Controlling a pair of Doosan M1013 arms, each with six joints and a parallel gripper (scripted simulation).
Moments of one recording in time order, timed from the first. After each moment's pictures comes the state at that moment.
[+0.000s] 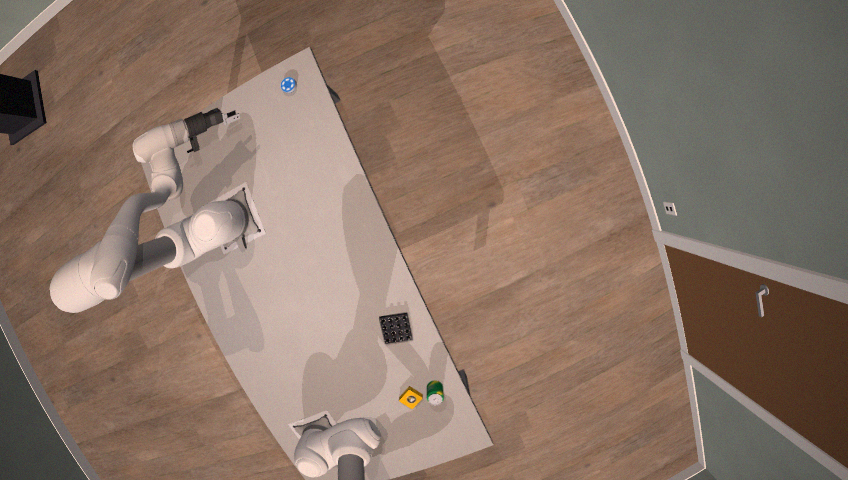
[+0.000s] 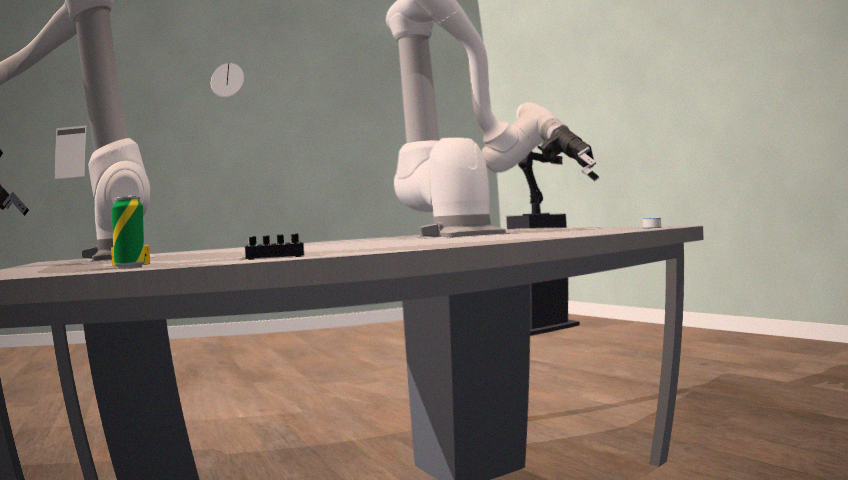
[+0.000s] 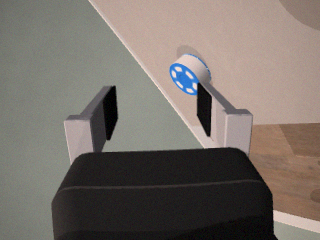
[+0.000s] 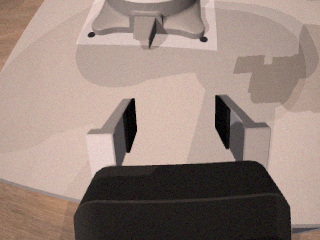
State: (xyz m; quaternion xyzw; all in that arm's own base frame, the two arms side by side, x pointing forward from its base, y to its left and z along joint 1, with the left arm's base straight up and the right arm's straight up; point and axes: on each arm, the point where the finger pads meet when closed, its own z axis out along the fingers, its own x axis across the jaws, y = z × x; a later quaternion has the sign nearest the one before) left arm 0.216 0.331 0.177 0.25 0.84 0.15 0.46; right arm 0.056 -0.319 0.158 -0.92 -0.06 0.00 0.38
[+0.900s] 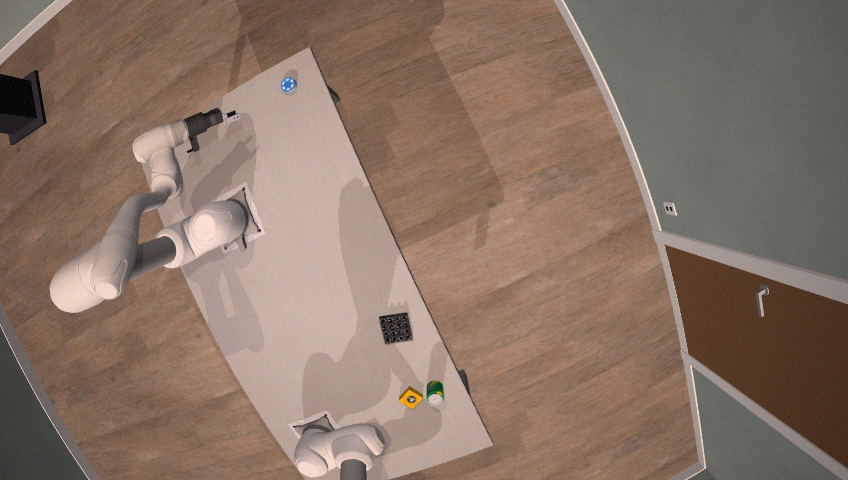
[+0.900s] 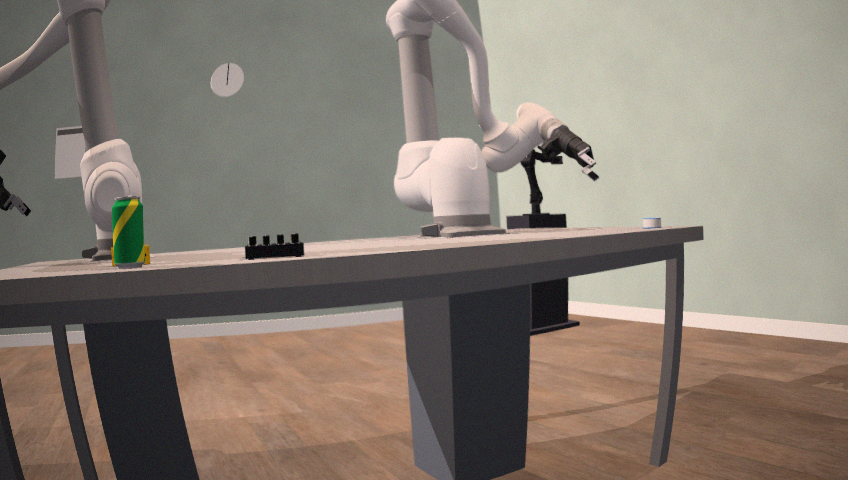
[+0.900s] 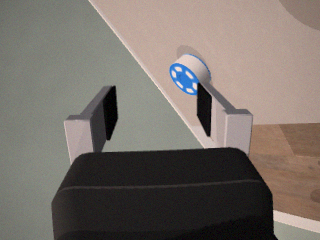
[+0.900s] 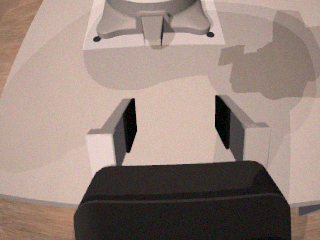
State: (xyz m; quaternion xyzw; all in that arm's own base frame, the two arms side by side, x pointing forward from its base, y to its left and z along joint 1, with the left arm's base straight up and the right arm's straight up) left arm 0.216 0.331 0.177 0.25 0.84 0.15 0.46; right arm 0.015 -0.324 0.158 -0.92 0.00 -0.02 0.38
